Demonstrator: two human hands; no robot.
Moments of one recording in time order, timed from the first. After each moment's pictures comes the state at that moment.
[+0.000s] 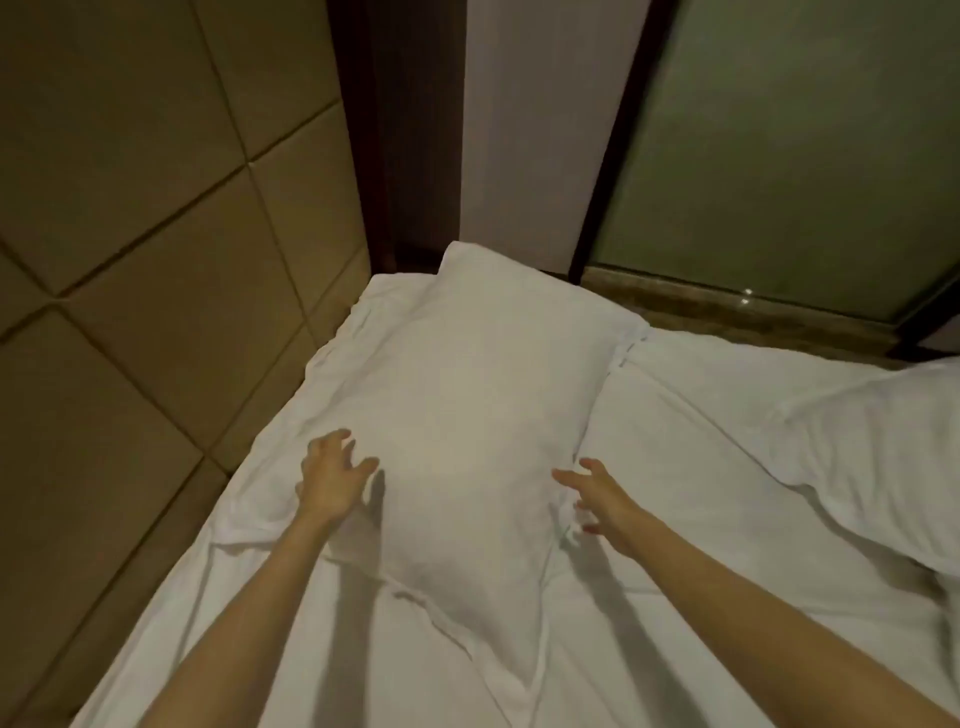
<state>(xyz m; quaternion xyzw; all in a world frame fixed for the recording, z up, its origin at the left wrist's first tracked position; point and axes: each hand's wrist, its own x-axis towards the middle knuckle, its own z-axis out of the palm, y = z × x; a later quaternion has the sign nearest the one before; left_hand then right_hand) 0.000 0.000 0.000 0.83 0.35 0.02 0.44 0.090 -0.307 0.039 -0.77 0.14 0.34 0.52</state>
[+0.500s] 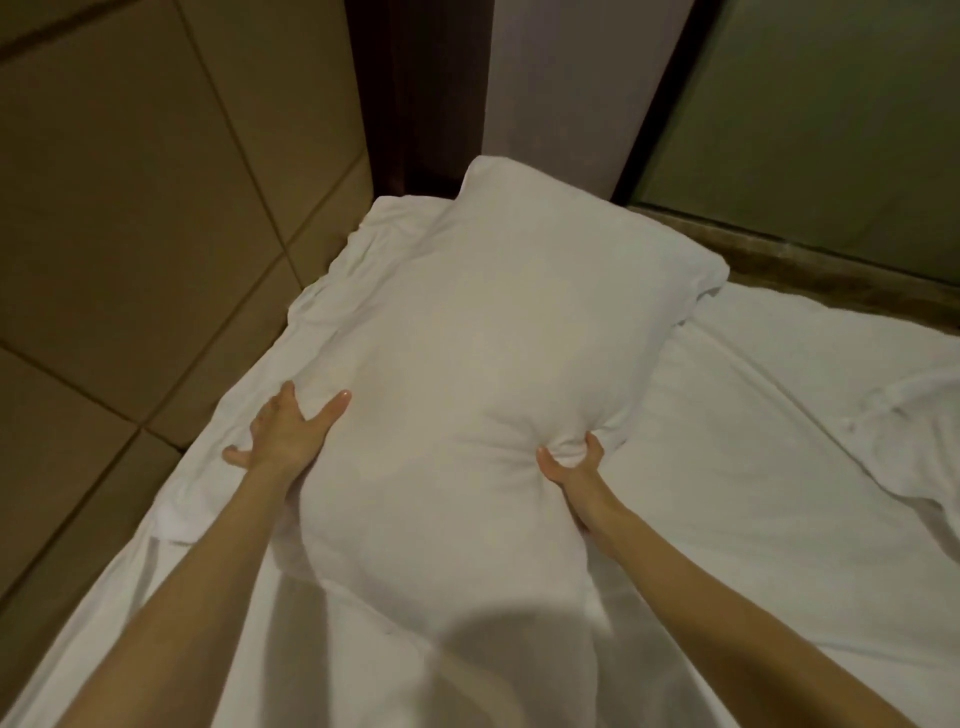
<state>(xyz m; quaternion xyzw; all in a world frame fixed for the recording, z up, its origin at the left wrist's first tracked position) 0.063 0.074 -0.086 0.83 0.47 -0.08 0.29 0.144 -0.238 -0.099 -0.76 0.15 0.30 0.56</state>
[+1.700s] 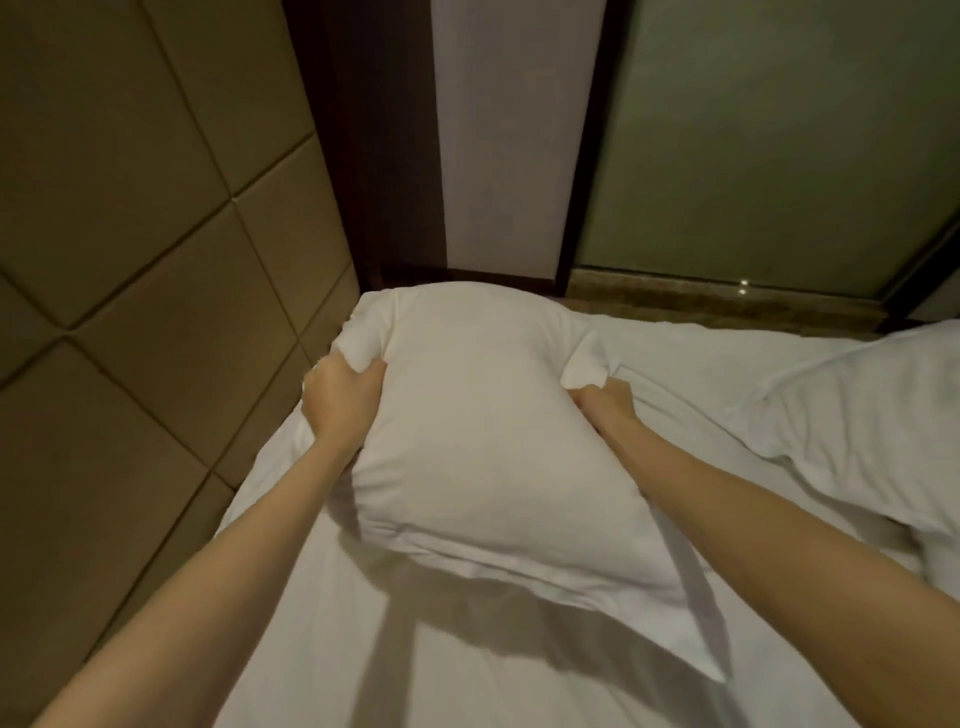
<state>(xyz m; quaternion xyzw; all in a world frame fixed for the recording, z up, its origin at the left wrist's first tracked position) 0.038 -0.066 0.146 0.84 0.35 0.22 0.37 0.127 -0.312 0.123 -0.78 0.18 0.16 0.58</state>
